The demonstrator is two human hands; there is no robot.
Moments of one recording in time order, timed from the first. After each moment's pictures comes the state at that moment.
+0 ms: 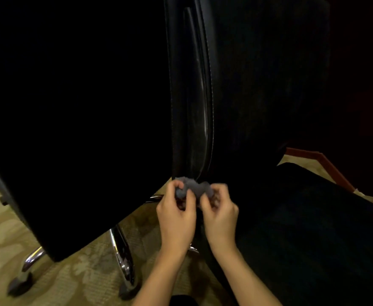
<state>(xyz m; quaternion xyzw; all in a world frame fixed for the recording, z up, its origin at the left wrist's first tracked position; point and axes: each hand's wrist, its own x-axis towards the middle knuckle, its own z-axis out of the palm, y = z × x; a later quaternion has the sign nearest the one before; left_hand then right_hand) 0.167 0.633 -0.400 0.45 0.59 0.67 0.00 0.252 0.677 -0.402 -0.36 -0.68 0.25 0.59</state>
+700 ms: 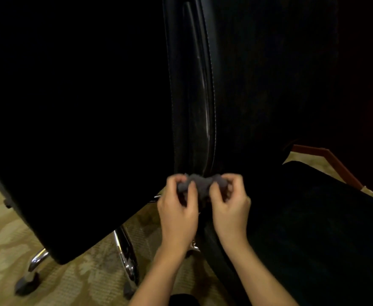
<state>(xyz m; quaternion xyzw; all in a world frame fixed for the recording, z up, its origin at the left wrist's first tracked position) 0.158 0.641 -0.389 0.47 0.59 0.66 -0.03 0.254 0.681 -0.377 -0.37 -0.65 0.27 0.60</state>
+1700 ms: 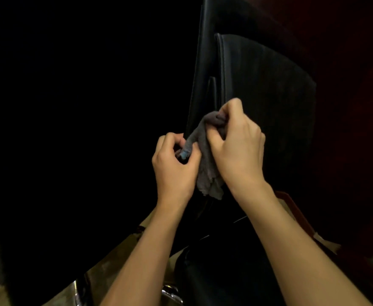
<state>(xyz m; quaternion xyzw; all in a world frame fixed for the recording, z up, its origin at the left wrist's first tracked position) 0.113 0.703 -0.245 0.39 0.50 0.77 -0.04 0.209 0.702 -0.159 -0.36 -0.79 -0.11 0.48</state>
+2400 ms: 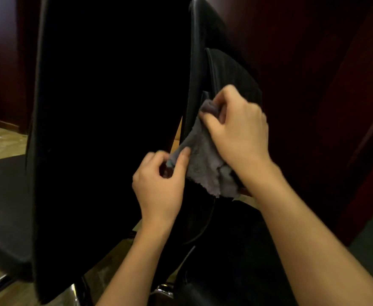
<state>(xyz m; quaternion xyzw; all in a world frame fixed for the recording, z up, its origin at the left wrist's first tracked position) 0.128 0.612 -0.239 0.41 0.52 0.75 -0.11 0.226 0.635 -0.111 -0.35 -0.78 -0.18 0.48</state>
